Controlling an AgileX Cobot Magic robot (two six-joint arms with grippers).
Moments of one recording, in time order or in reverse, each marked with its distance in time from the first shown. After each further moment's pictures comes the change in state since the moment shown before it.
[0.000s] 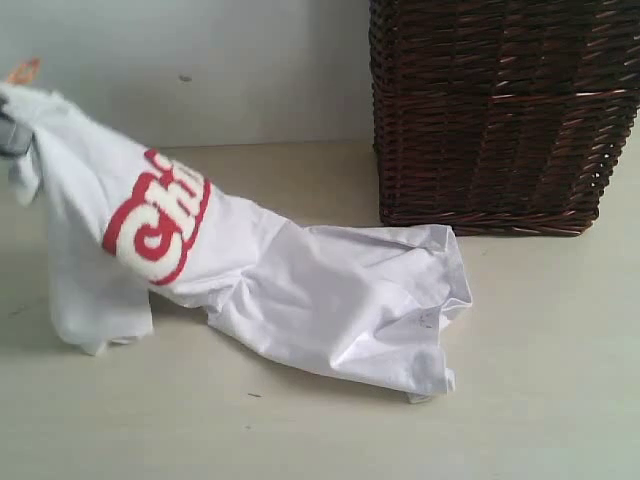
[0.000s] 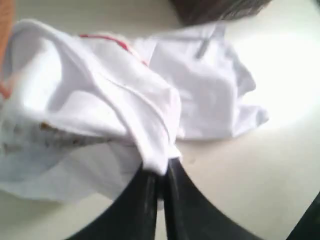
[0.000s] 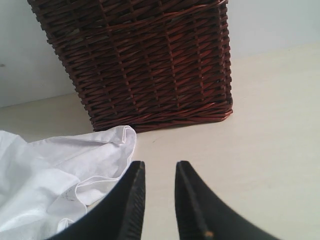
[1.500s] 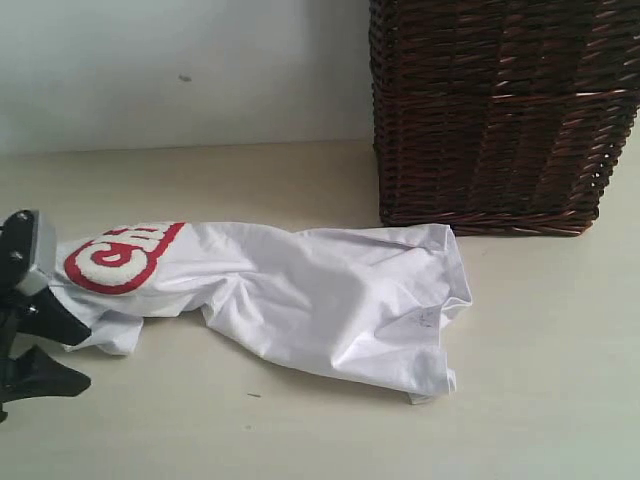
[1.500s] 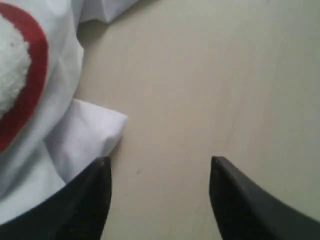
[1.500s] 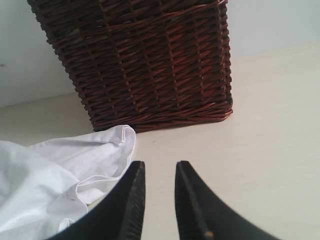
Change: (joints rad) left arm -0.141 0.191 0.483 -0.088 -0.480 1.207; right arm 0.000 0.000 0.000 0.000 0.000 0.000
